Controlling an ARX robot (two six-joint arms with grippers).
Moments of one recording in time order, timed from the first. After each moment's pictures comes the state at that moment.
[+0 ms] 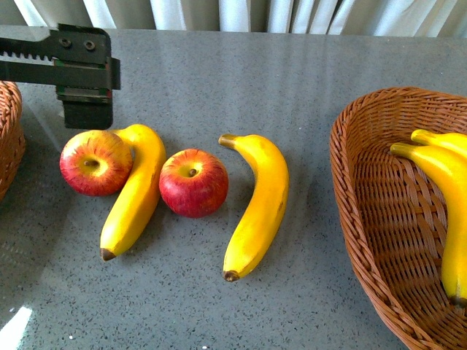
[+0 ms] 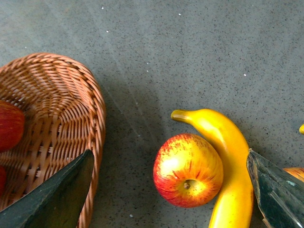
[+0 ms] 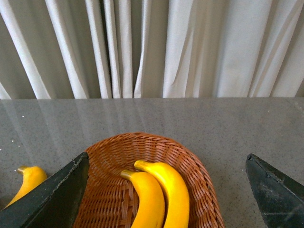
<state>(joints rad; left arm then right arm) -0.49 1.50 0.67 0.12 -0.51 -0.26 0.00 0.00 0.02 0.00 0.00 0.00</state>
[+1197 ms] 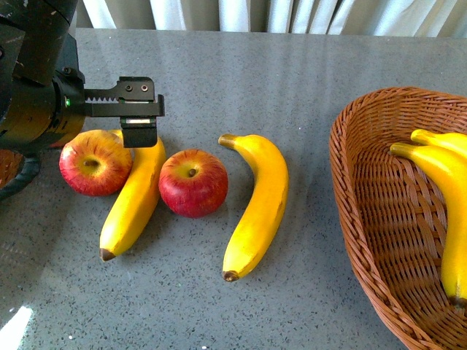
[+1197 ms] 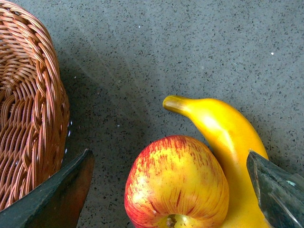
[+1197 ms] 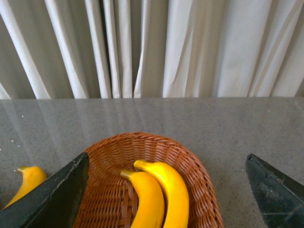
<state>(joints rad) -0.45 1.80 0.80 0.14 -0.47 -0.39 0.00 0.00 0.02 0.00 0.00 0.00</state>
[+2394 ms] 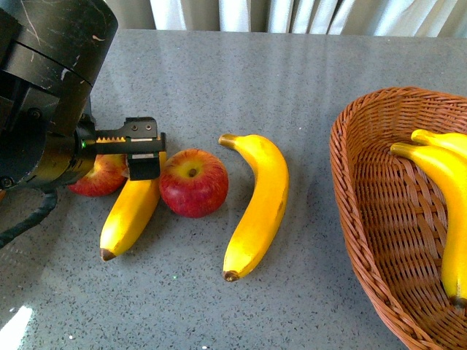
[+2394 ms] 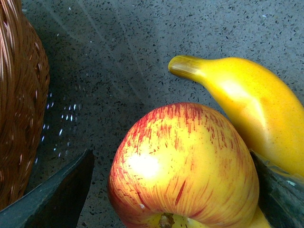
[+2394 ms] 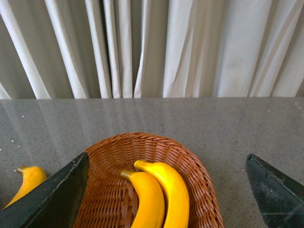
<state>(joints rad) -0.44 1.90 0.79 0.16 -0.44 -0.43 0.00 0.00 0.02 0.00 0.00 0.00</state>
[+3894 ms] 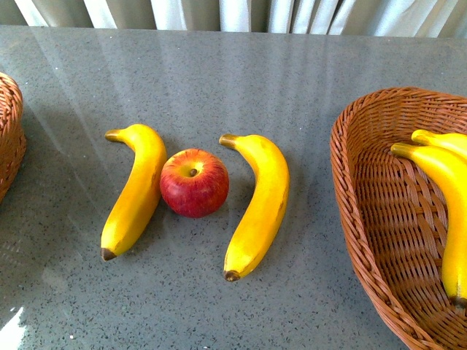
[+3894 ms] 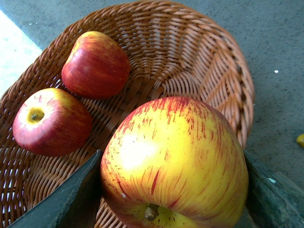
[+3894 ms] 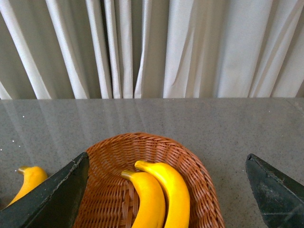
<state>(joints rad) -0.18 1.47 0.60 0.07 -0.53 -0.42 0.00 0.00 0.02 0.00 0.00 0.00</state>
